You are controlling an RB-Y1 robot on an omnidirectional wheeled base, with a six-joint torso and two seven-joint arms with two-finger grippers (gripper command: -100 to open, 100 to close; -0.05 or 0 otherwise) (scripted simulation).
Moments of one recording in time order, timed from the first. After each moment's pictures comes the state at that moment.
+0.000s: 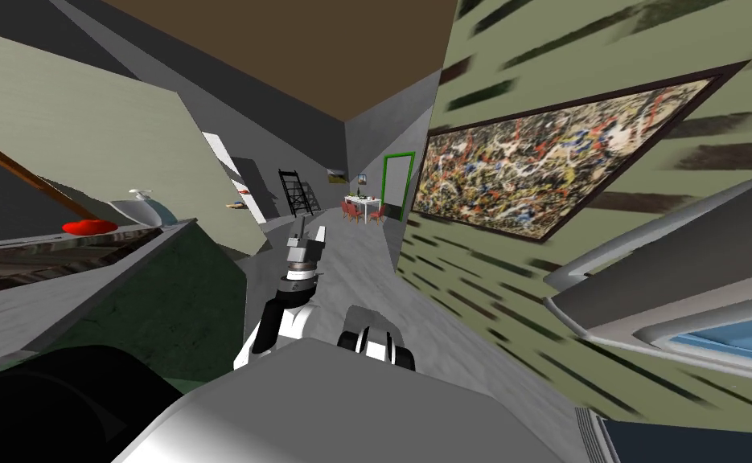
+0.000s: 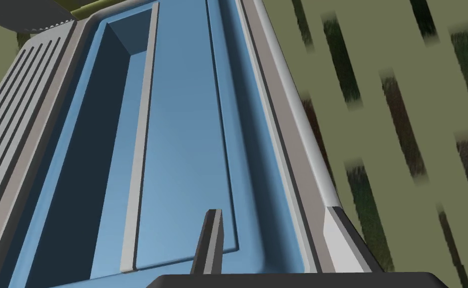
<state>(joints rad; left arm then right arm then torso) 0.46 0.03 -0.05 -2.39 0.11 -0.48 -0.11 1.24 -0.22 -0.70 -2.46 0.73 0.45 1.22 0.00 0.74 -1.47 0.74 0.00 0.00</state>
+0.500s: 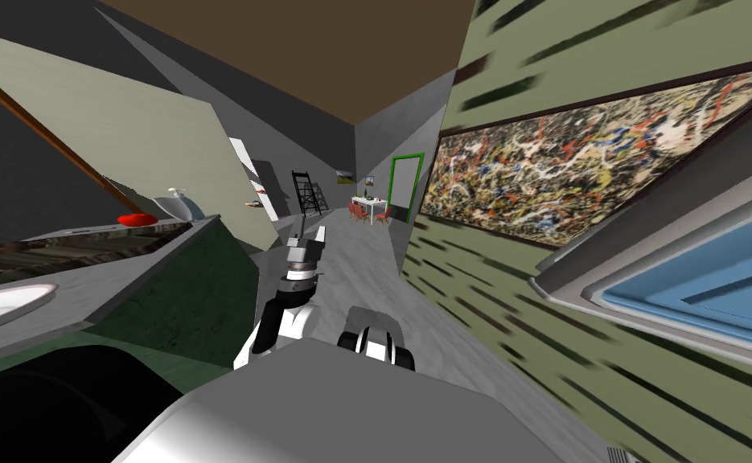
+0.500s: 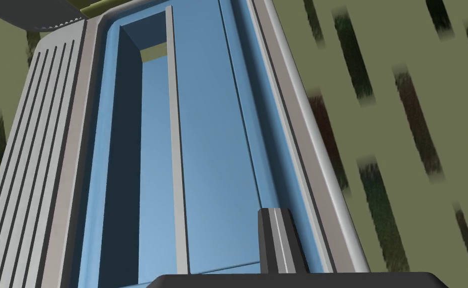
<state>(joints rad) 0.46 0.03 -0.05 -2.39 0.11 -0.48 -0.11 1.32 -0.20 -0.75 -2.51 0.67 0.51 1.22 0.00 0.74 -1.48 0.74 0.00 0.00</state>
